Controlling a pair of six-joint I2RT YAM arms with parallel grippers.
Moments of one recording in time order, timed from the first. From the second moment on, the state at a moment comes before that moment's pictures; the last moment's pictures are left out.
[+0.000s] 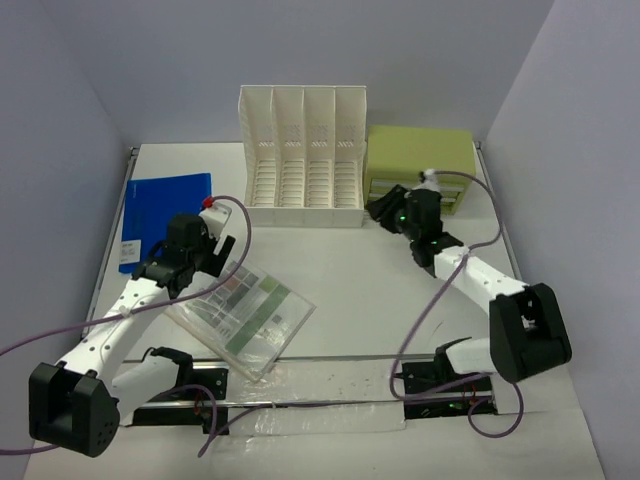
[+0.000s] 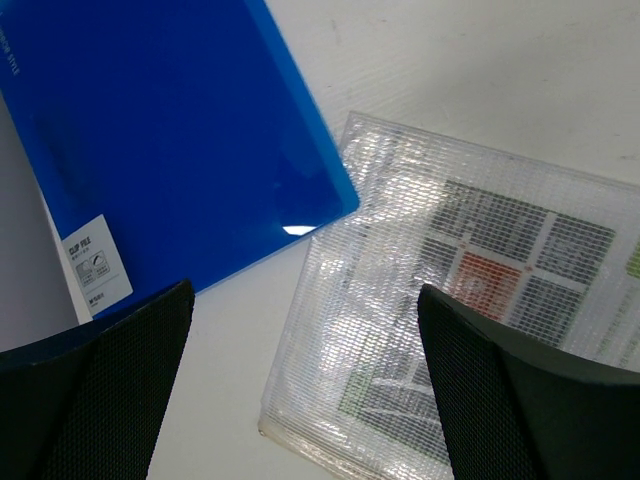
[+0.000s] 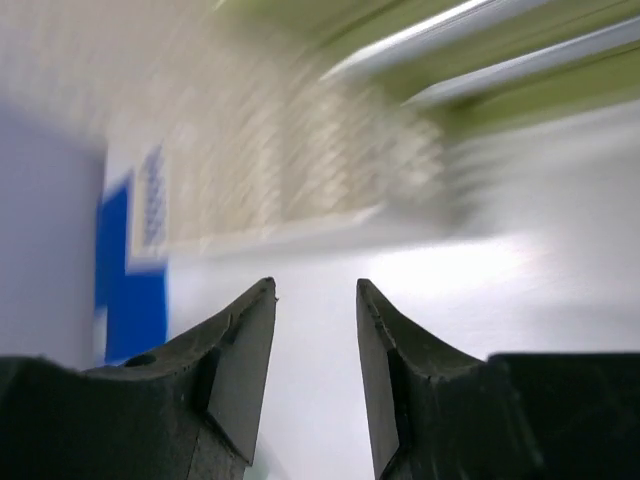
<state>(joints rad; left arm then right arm) -0.32 1.01 0.69 -0.40 -0.24 0.29 0.25 1.34 0.70 0.25 -0.03 0.82</state>
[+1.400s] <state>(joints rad) 0.11 0.84 0.79 -0.51 -0.06 0.26 1.54 2.09 1.48 -0.36 0.30 0.38</state>
